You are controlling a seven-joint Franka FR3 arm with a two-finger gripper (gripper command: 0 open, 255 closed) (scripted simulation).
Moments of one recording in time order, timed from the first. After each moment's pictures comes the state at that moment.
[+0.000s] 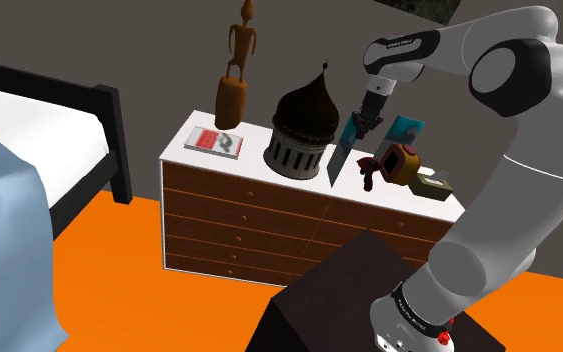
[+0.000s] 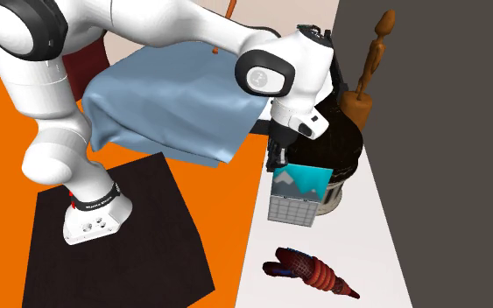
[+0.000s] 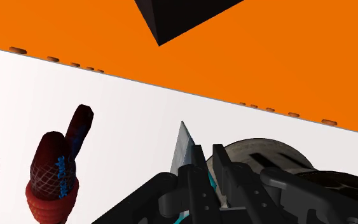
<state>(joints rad) -0.26 0.21 -0.34 -1.77 0.08 1.81 -0.17</state>
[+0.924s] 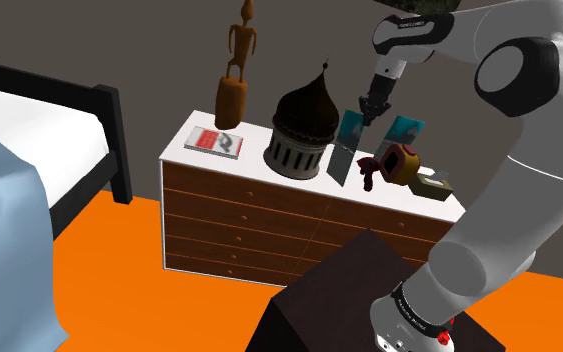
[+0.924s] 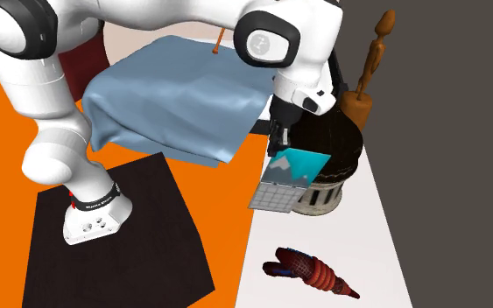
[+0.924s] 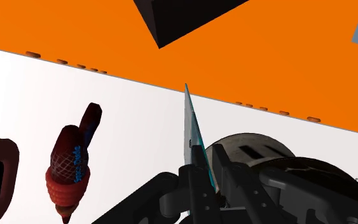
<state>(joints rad) -0.26 0.19 -0.34 -1.66 0.07 1.67 -0.16</state>
